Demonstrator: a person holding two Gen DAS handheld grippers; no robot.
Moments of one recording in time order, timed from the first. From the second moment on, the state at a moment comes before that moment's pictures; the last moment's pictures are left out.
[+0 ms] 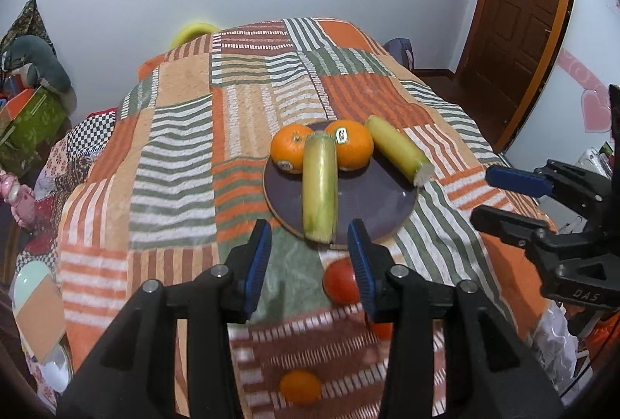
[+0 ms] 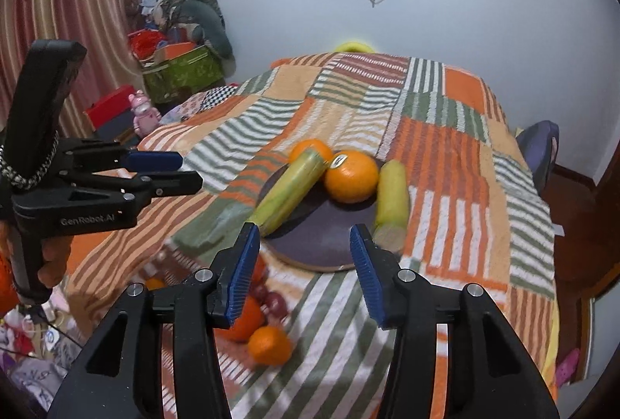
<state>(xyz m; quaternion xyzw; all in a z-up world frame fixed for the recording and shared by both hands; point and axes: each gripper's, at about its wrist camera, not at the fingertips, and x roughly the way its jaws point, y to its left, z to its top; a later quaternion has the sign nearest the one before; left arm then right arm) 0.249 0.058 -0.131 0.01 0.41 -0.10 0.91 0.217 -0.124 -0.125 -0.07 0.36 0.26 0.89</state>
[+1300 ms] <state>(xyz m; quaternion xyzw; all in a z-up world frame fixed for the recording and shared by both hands) 0.199 0.092 -0.193 -0.02 0.47 -0.07 0.88 0.204 -0.065 -0.207 -0.10 0.44 0.30 0.84</state>
